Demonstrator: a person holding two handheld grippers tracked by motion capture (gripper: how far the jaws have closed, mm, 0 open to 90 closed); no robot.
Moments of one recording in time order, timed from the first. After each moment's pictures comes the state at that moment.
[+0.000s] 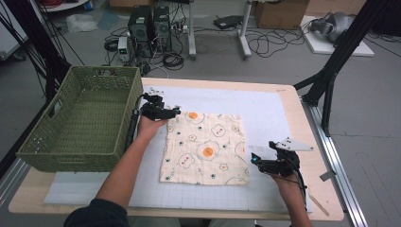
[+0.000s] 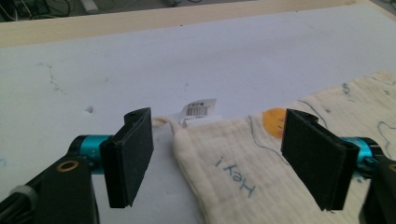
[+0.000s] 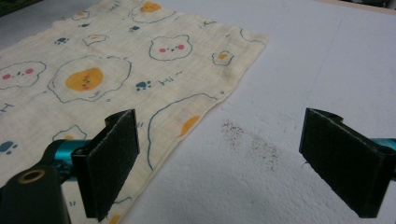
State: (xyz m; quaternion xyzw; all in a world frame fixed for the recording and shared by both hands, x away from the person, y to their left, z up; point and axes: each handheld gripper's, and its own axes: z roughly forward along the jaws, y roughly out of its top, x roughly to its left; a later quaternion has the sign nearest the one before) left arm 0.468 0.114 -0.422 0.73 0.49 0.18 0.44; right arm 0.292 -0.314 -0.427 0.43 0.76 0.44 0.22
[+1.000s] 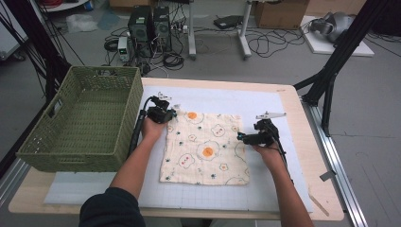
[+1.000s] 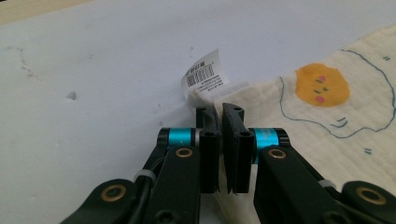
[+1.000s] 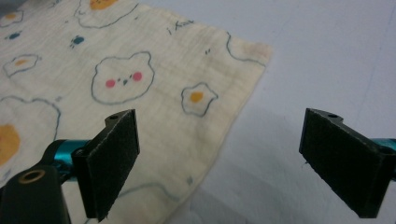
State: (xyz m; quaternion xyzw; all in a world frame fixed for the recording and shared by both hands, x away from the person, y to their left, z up) left arm 0.477 0.107 -0.448 0.78 0.45 0.19 0.39; right arm 0.404 -0.281 -0.433 0.46 0.79 0.39 0.15
